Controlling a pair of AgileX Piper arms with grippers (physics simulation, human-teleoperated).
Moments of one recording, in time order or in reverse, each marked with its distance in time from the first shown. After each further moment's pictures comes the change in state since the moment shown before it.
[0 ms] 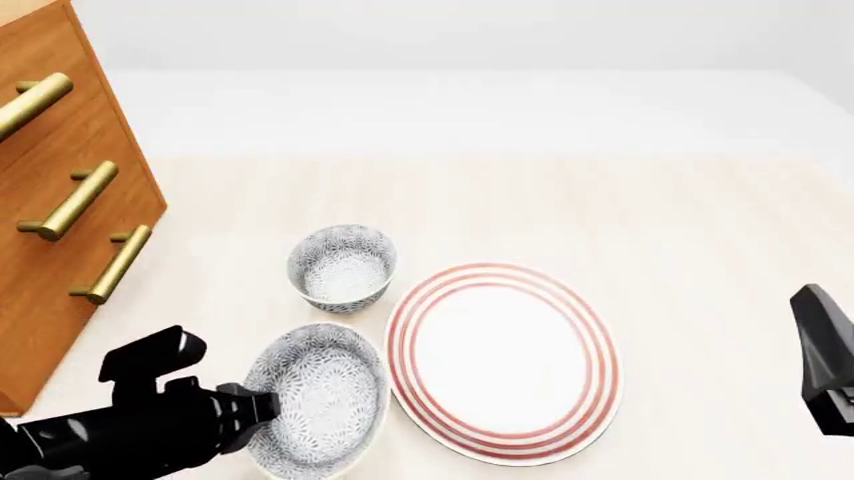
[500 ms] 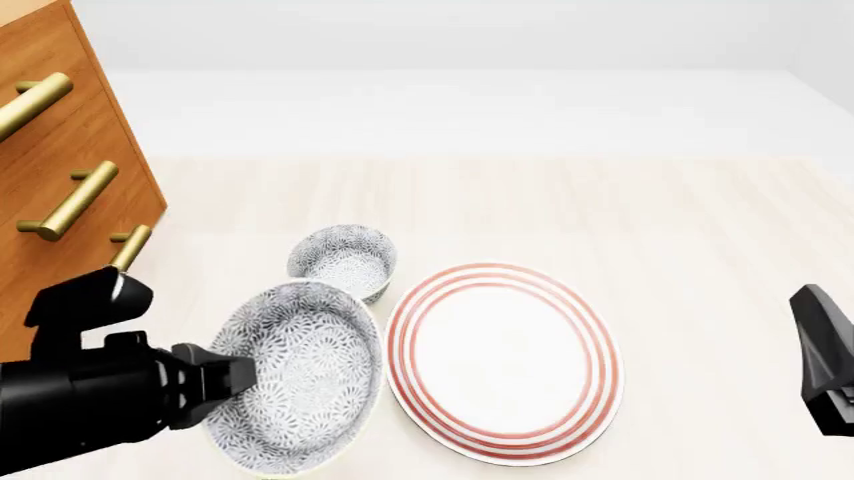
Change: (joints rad) left arm -0.066 -0.405 -0.224 0.579 0.081; right arm 0.001 0.000 0.000 0.000 -0.004
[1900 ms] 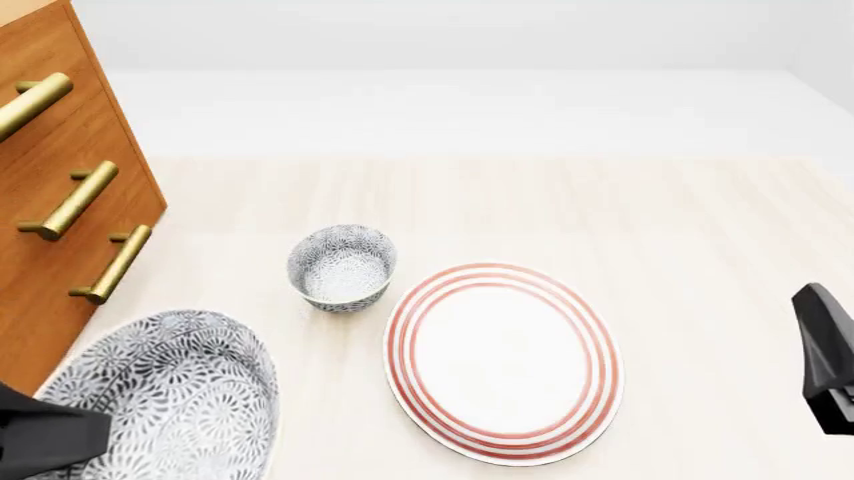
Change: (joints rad) left arm -0.141 -0.272 -0.346 0.789 -0.119; right arm -0.004 0.000 -0.001 -0.003 0.006
